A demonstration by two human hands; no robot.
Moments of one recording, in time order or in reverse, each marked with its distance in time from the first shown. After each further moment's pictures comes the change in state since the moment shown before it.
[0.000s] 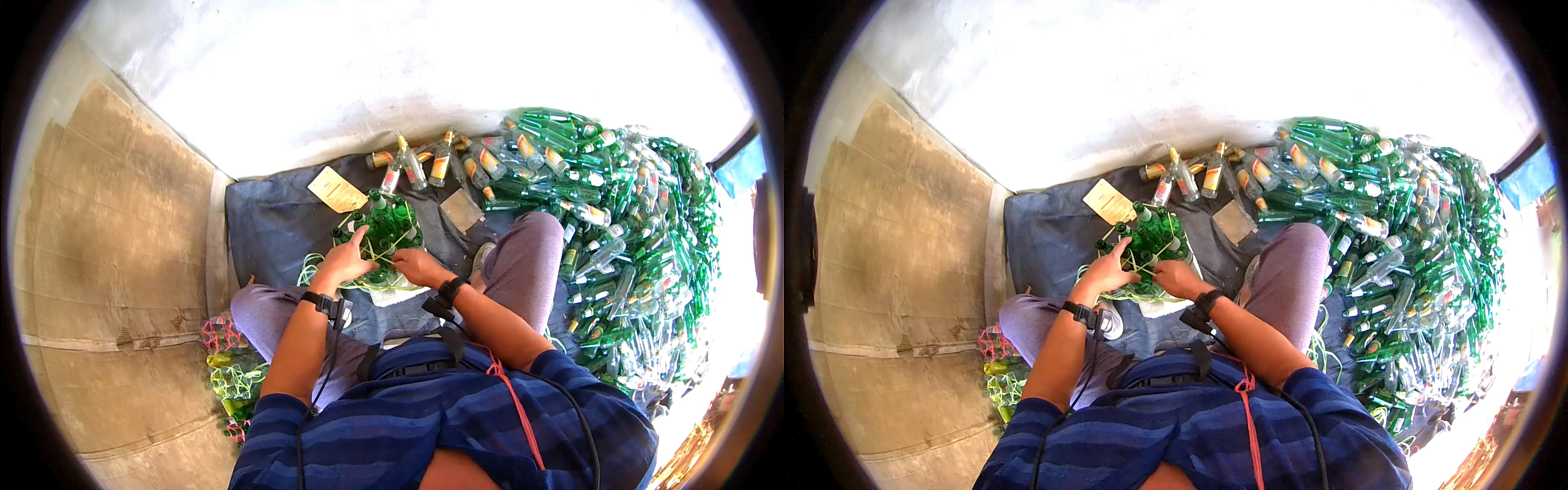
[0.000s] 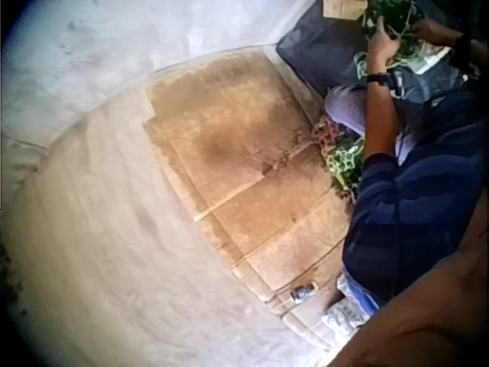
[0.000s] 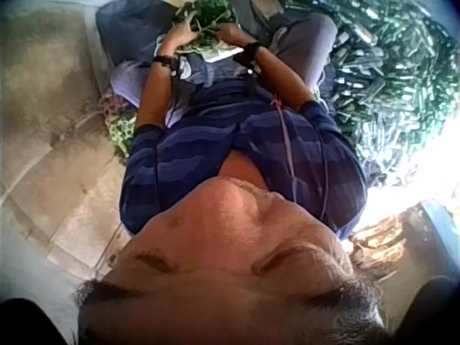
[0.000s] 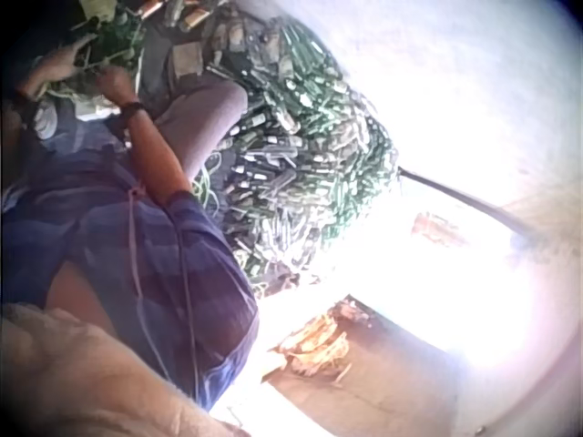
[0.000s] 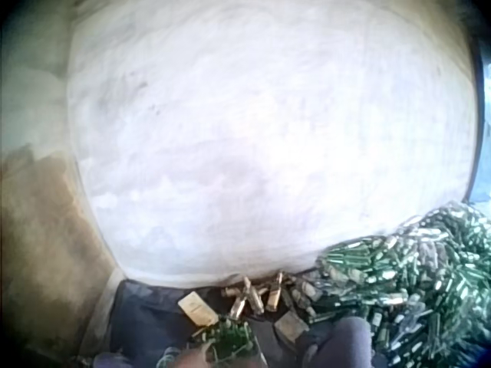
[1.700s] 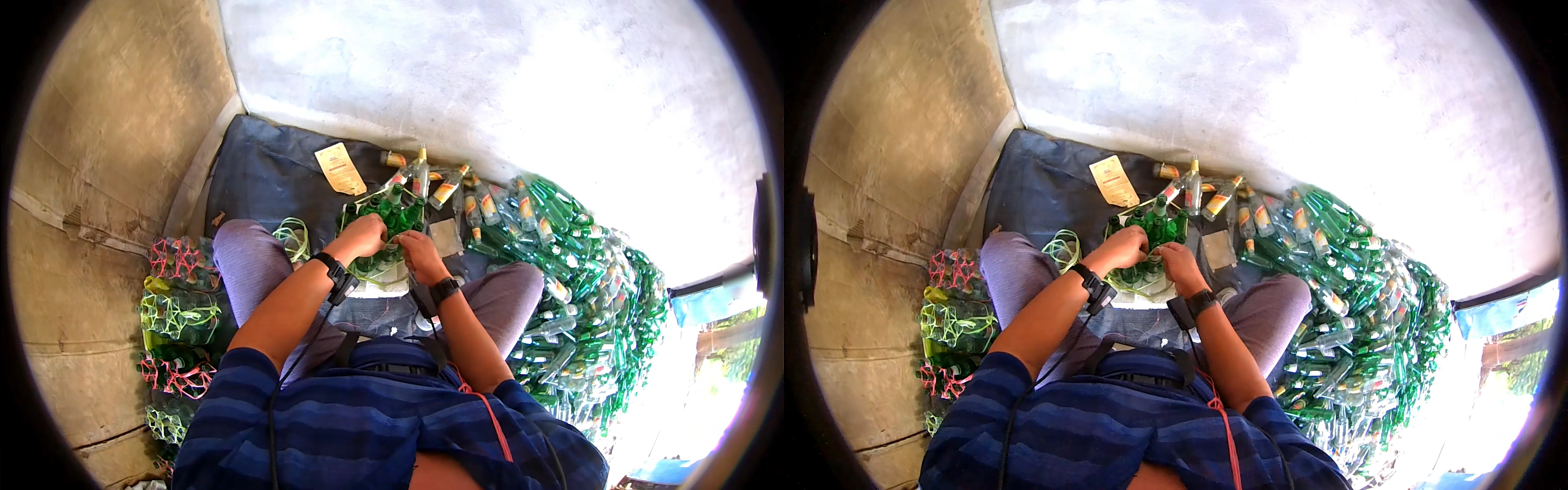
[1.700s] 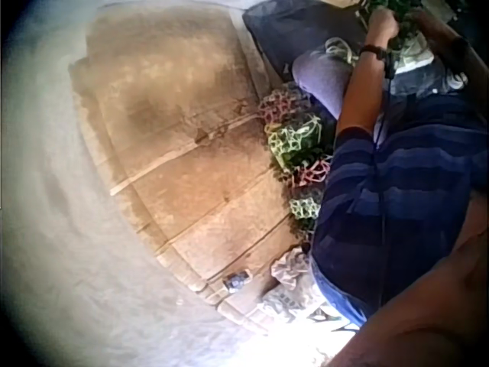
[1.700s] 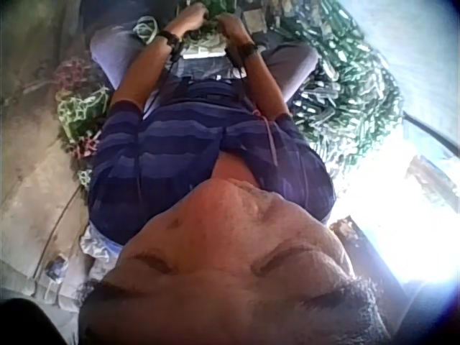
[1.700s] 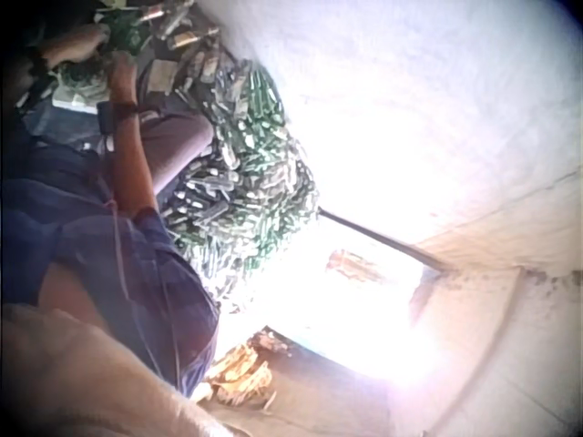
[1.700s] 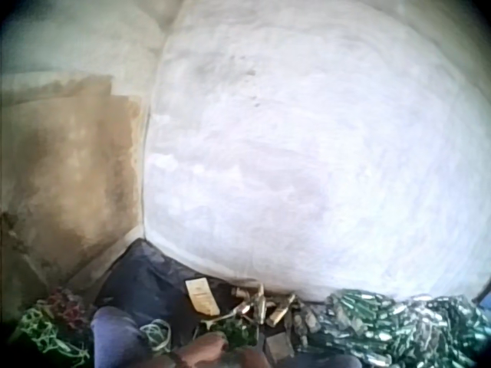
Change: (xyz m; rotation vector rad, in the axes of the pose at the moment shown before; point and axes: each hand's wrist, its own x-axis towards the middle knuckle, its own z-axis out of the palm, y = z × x) left_hand 0.038 -0.027 0.046 -0.136 0.297 0.313; right_hand 0.020 -0.054 -0.031 0.825 -0.051 0.428
